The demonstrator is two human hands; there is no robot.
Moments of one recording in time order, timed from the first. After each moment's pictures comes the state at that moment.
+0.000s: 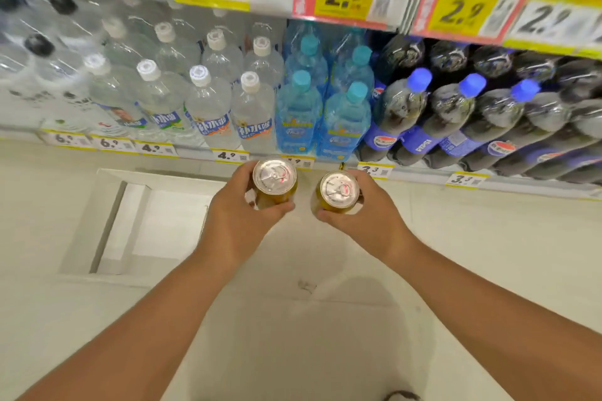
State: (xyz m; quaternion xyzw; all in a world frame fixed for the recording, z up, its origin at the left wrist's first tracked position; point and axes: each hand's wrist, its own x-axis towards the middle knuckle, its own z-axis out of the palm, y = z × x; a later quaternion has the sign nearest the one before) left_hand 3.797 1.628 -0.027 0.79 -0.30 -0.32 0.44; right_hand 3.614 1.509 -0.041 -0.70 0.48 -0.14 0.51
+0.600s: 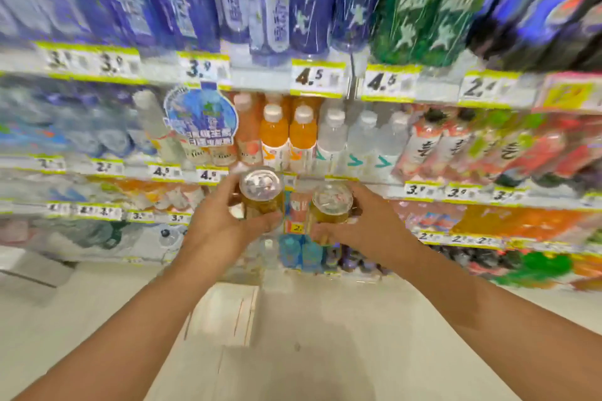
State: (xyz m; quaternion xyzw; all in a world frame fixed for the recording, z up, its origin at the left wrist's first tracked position) left_hand 3.787 1.636 0.612 0.77 -0.38 -0.24 0.46; right_hand 3.584 1.503 0.601 -0.74 0.38 -0.19 0.53
